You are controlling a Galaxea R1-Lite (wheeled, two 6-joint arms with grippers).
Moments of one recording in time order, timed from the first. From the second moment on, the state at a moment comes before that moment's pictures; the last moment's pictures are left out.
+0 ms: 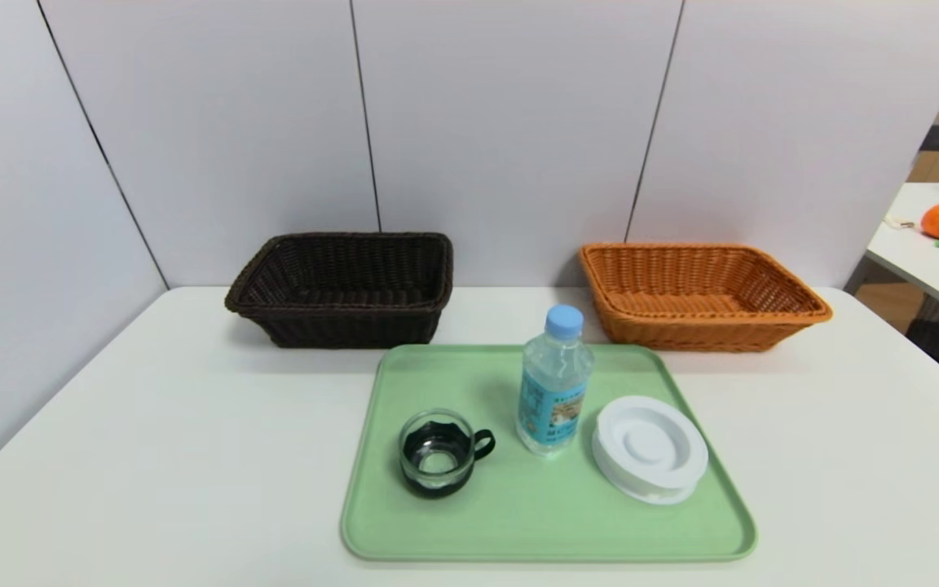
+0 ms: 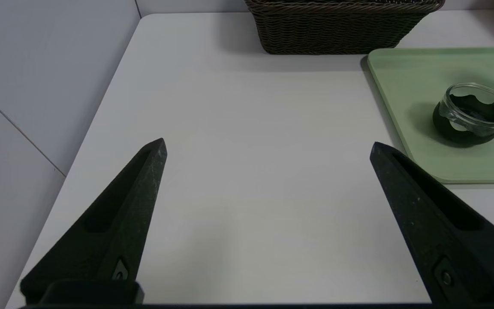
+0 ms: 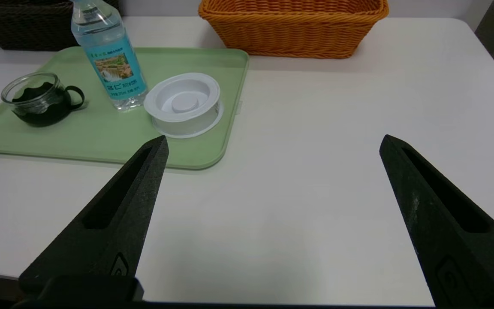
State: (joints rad) left arm -0.01 0.35 -0.54 0.33 0.00 -0.01; right arm 0.02 0.25 -0.49 0.38 0.12 0.03
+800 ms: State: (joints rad) left arm -0.10 0.90 -0.87 0.33 -0.18 0.04; right arm 0.06 0.88 -0.84 0.52 0.12 -0.11
